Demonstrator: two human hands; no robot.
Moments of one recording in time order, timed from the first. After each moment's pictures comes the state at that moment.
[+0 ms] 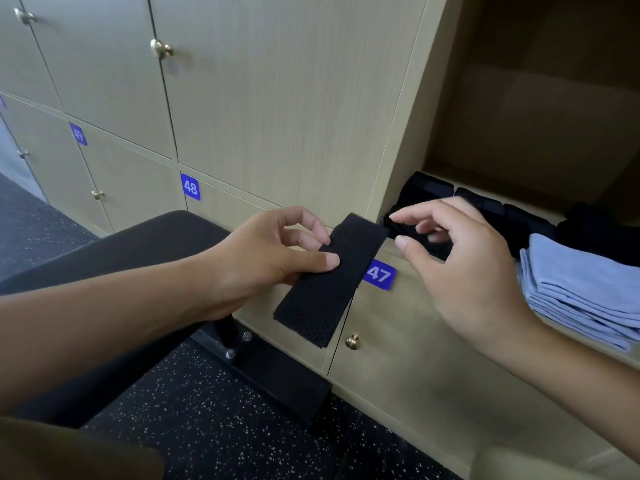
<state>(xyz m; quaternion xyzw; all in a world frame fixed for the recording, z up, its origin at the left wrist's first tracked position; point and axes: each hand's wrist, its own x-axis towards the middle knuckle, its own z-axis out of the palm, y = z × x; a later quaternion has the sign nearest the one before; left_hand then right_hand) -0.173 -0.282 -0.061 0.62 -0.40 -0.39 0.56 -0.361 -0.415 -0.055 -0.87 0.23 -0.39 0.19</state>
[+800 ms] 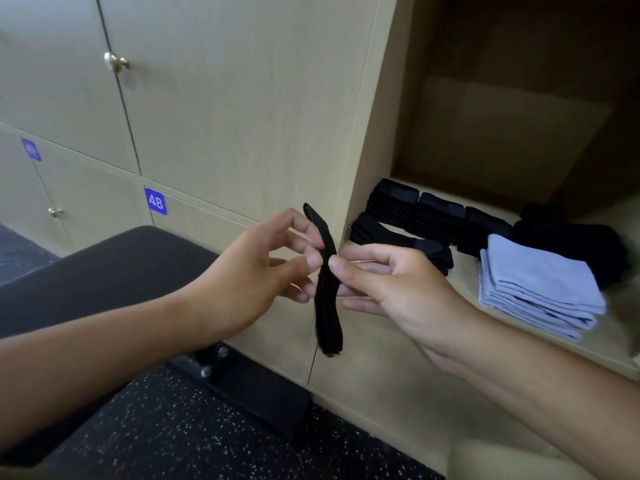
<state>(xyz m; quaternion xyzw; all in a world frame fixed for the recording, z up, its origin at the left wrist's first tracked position) -0.192 -0.292 -0.065 0.60 -0.50 -0.29 0.55 -0.356 -0.397 -0.051 -0.70 0.34 -0.23 0.59</state>
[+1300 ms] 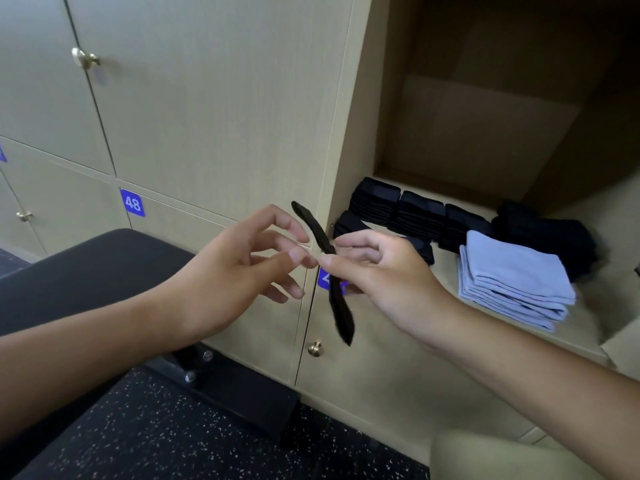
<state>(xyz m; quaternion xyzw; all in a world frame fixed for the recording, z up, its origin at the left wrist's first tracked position) -0.195 -0.288 -0.057 0.60 -0.52 -0.30 0.53 -0.357 -0.413 -0.052 -0.77 0.35 -0.25 0.47</state>
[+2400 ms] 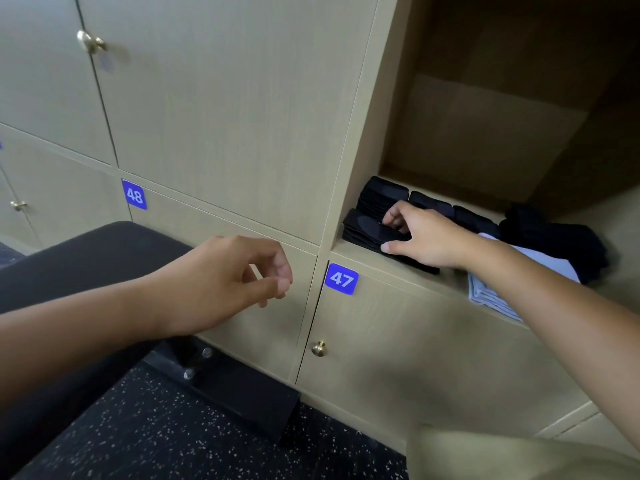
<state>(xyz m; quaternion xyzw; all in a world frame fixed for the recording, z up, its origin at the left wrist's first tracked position) -0.156 -0.283 -0.070 0.69 -0.62 -0.20 0.32 -0.348 -0.560 -0.054 -0.93 0.34 -0.06 0.10</state>
